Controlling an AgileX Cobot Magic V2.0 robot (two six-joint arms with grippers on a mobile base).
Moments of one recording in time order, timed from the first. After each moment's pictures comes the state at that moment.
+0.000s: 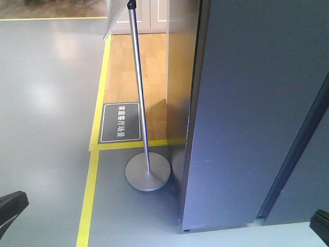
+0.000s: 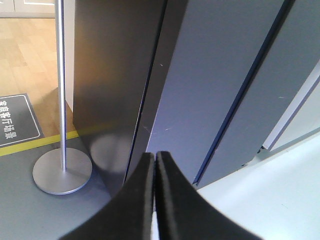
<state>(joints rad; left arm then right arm) -0.66 0.43 -0.30 0.46 0.31 -0.77 -0.04 0.18 -0.47 0.81 0.83 -0.93</state>
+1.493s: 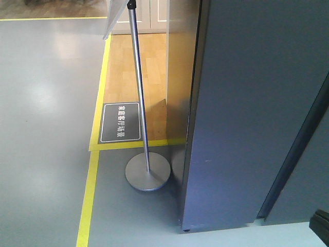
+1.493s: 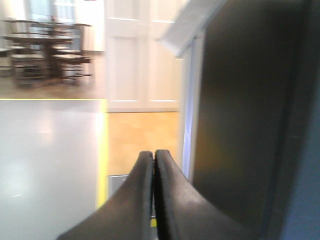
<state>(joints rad) -0.02 -0.01 0.03 -0.04 0.07 -0.07 -0.04 0.18 -0.47 0.82 0.83 -0.93</state>
